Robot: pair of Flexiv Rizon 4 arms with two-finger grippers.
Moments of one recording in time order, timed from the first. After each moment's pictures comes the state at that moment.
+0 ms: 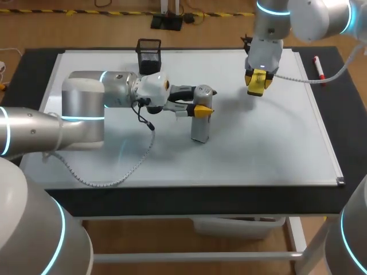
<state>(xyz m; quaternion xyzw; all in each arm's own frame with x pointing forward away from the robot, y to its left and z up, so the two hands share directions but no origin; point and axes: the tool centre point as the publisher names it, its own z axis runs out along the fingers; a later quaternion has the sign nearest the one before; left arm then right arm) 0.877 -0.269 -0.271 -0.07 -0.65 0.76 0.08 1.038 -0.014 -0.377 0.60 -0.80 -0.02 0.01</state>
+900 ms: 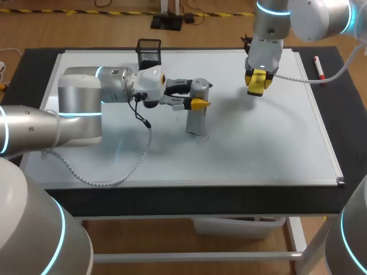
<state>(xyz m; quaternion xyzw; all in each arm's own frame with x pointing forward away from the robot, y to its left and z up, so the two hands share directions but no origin) 0.903 -0.256 -0.261 -0.06 -0.65 0.76 0.05 1.038 -0.014 -0.377 0.60 -0.80 -0.02 0.01</state>
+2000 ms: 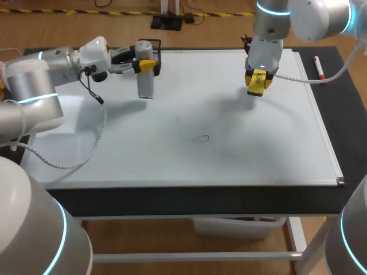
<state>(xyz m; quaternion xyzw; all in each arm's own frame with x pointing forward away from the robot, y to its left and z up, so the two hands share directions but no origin) 1.037 -0.097 -0.234 0.04 -0.64 0.77 -0.07 1.038 -0.014 -0.377 0.60 -0.80 -0.02 0.01</state>
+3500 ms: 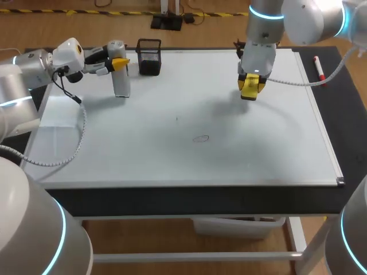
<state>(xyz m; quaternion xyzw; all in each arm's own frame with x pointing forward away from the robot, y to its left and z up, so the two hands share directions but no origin) 1.056 -0.023 -0.243 0.05 -0.62 0.78 -0.08 1.017 0.017 -0.382 0.63 -0.77 -0.03 0.01</state>
